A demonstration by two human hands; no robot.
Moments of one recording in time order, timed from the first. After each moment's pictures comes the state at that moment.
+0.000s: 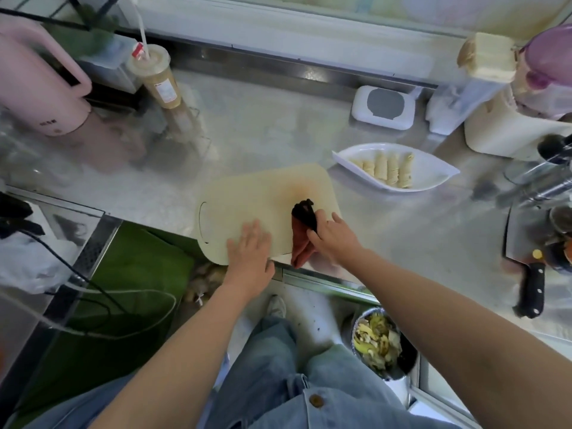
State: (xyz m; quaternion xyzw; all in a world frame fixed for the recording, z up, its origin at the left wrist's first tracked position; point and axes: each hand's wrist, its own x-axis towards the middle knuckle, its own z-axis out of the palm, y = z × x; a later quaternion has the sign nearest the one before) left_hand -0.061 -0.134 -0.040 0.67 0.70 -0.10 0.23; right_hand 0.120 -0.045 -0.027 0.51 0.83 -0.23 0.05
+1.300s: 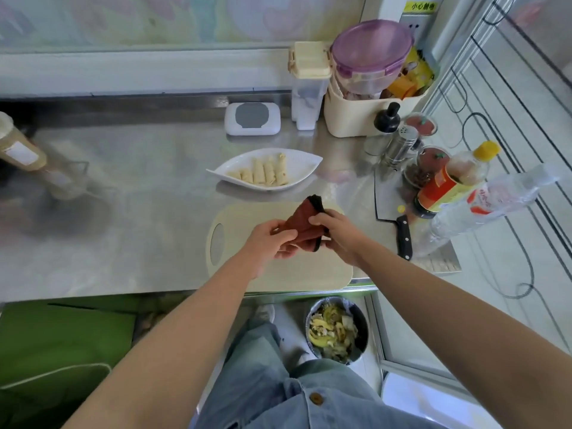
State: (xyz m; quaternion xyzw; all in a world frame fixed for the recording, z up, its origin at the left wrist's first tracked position) left_hand 0.166 -0.068 0.018 0.38 0.56 0.26 0.69; right_hand 0.336 -0.069 0.020 0.59 0.31 -0.66 -0.34
